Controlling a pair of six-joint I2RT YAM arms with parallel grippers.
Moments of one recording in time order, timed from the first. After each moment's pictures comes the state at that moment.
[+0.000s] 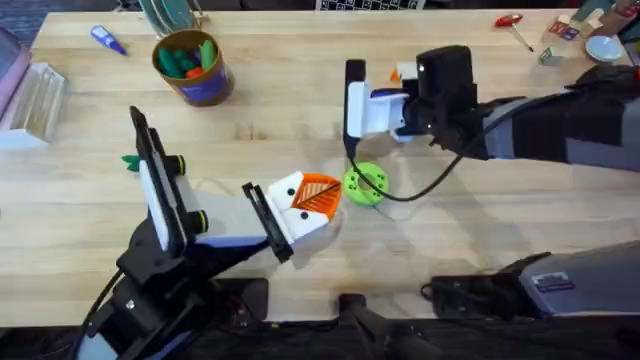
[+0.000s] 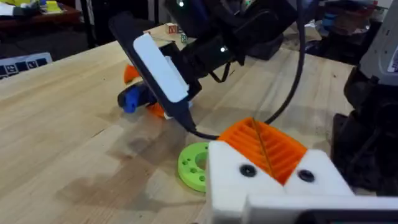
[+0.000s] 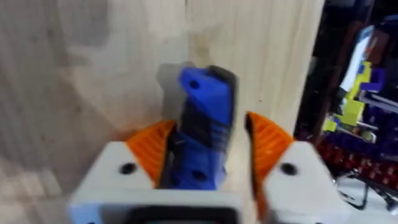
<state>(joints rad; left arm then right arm) -0.67 0.01 0.01 -0.06 0.40 -0.07 0.37 1.63 0.70 0.19 0.18 -1.27</state>
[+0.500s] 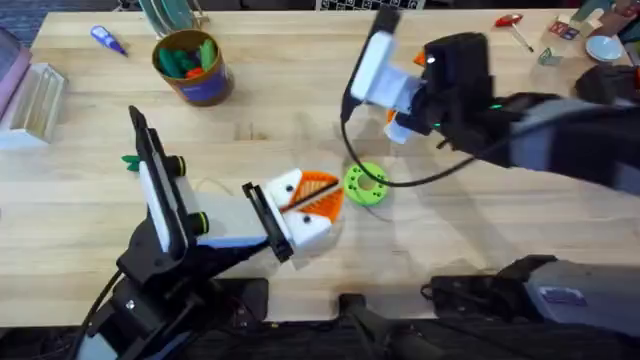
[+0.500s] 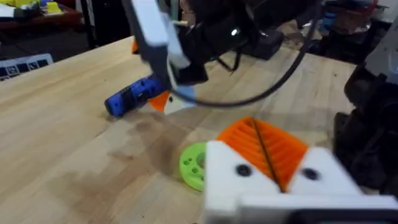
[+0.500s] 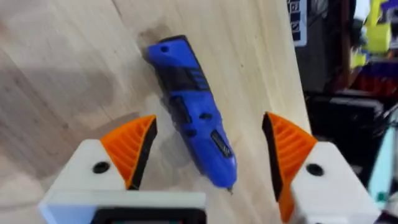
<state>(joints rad) -0.67 0.01 0.01 -0.06 0.40 -0.07 0.42 1.46 0.71 0.04 0.31 -0.86</state>
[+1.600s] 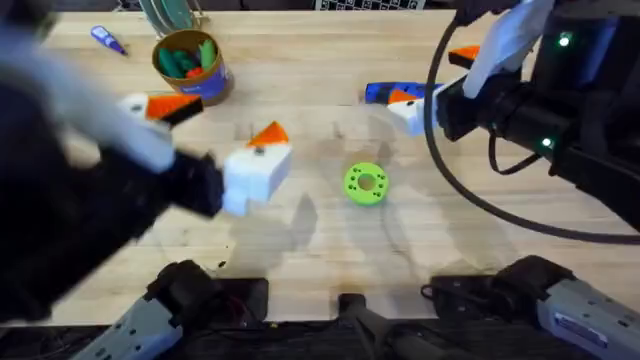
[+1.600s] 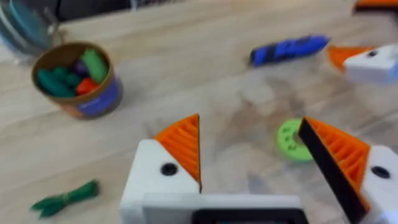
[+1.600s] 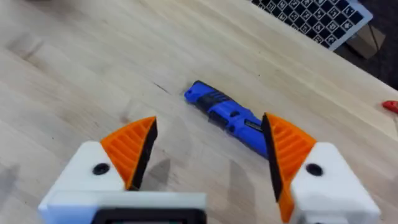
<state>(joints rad) -0.67 0.53 0.92 -0.93 -0.25 -0.19 0.42 0.94 0.73 -0.33 0.05 -0.20</state>
